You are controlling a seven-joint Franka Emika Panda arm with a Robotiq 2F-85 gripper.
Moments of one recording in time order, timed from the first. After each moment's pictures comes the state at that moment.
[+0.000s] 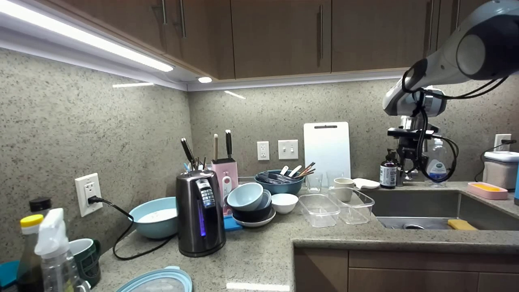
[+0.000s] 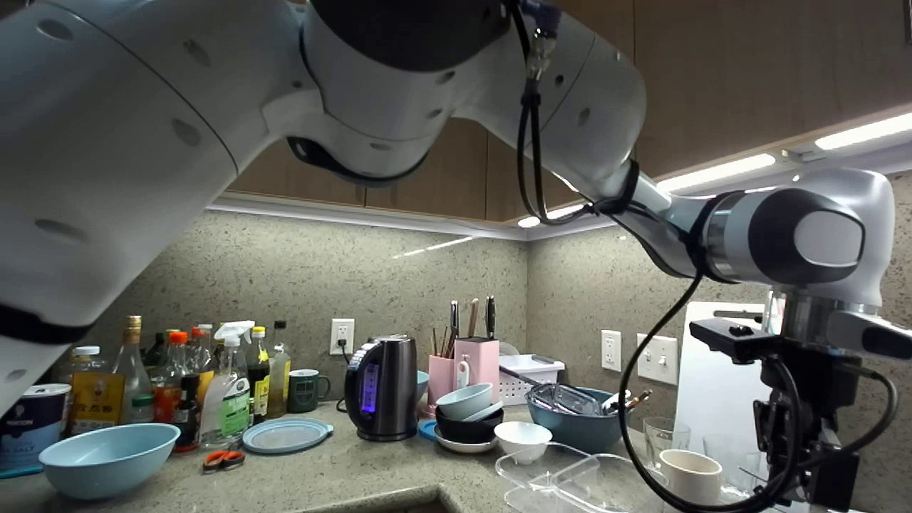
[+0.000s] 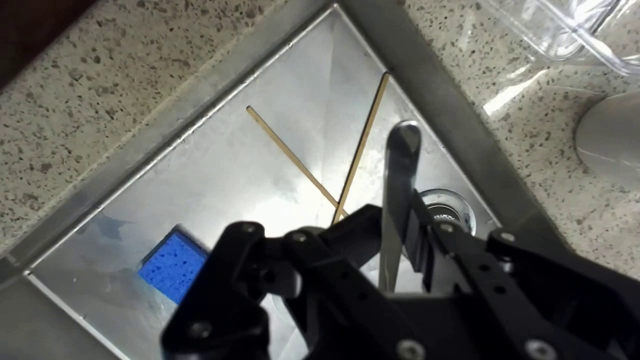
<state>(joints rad) -0.52 0.58 -0.38 -1.47 0.37 1.91 0.47</state>
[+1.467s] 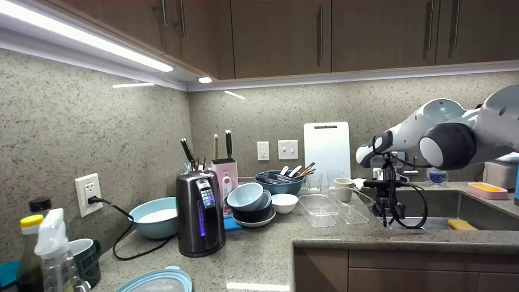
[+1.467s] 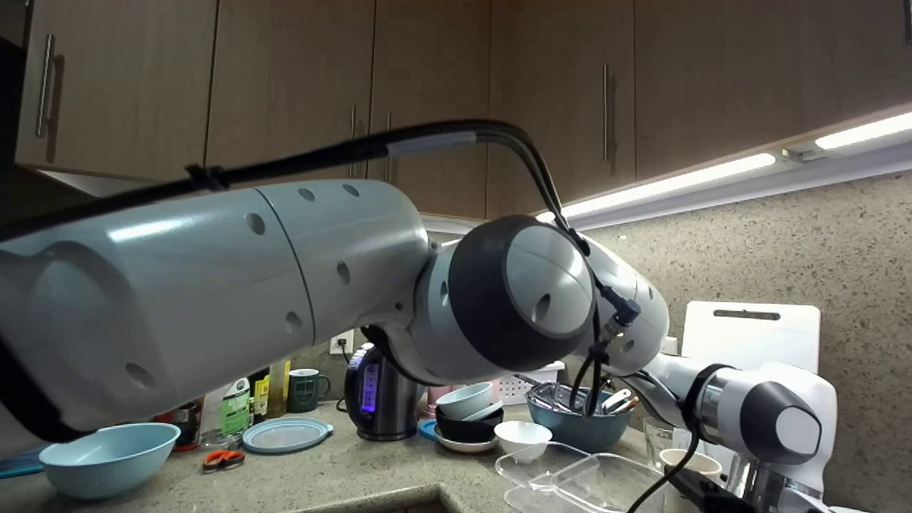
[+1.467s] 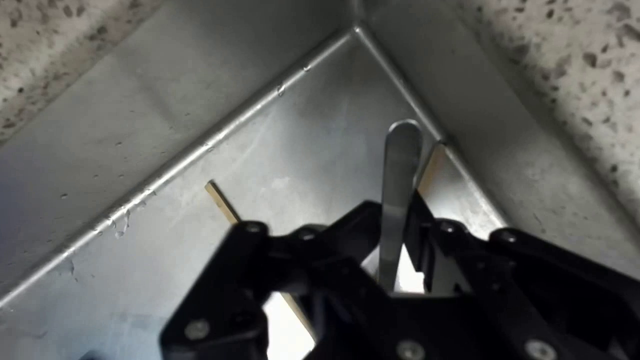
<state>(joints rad) -0.55 1.19 -0.31 -0.92 0.36 1.69 0.59</state>
